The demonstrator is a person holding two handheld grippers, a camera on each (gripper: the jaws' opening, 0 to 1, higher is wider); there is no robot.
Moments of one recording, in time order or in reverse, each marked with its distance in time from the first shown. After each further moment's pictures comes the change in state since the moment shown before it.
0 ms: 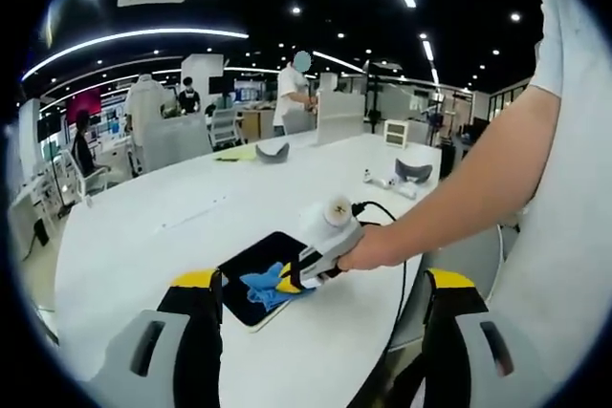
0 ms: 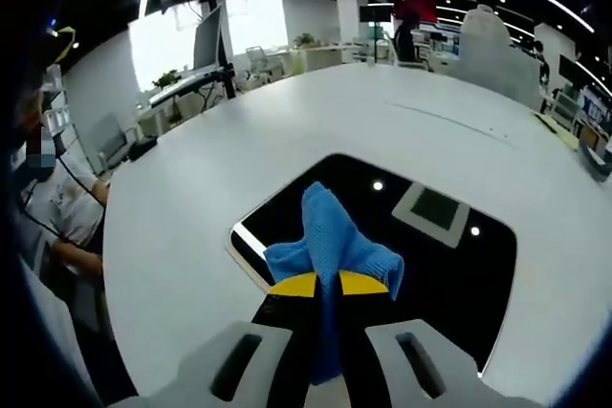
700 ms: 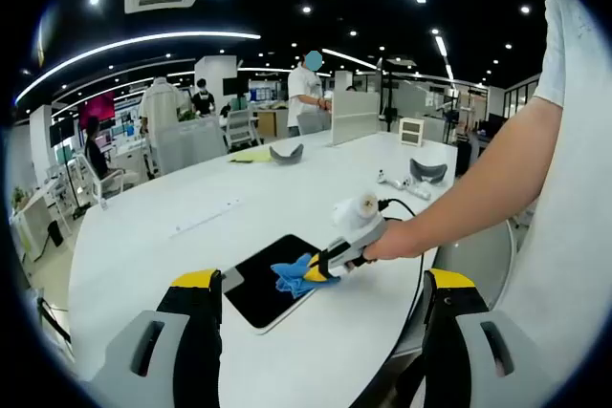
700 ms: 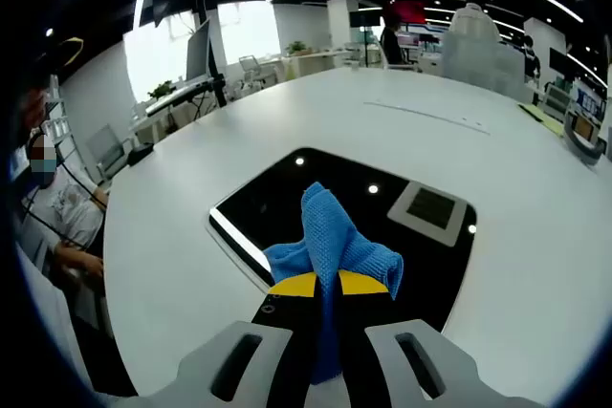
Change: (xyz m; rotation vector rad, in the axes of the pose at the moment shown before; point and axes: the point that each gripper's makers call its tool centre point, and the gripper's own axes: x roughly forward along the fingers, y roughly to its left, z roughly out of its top) left arm 0.002 -0.004 0.011 0.011 0.008 0.081; right arm -0.027 -0.038 -0.020 0.042 -0.032 -0.015
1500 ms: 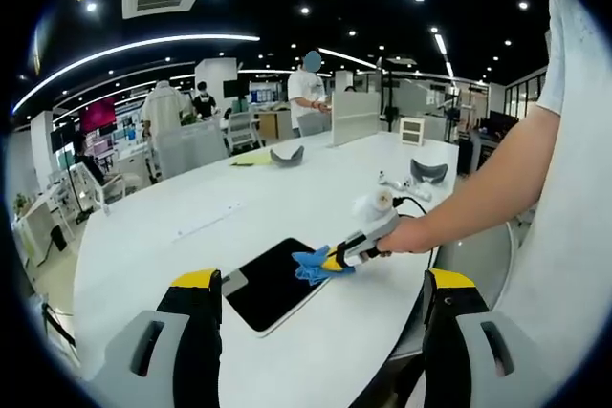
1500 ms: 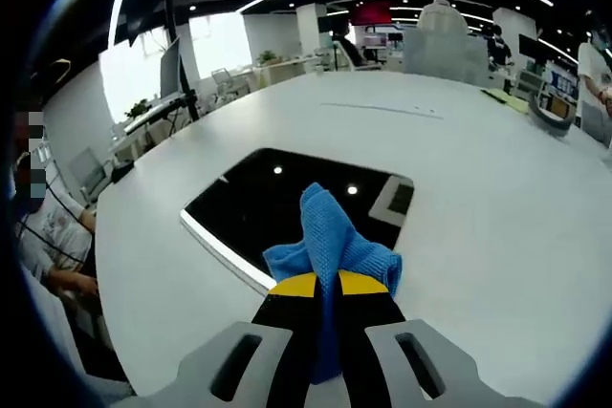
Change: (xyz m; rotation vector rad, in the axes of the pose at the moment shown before) left arm -0.001 -0.007 0.006 0.018 0.005 0.013; right arm -0.030 -0.039 -0.020 0.104 -0.032 -0.092
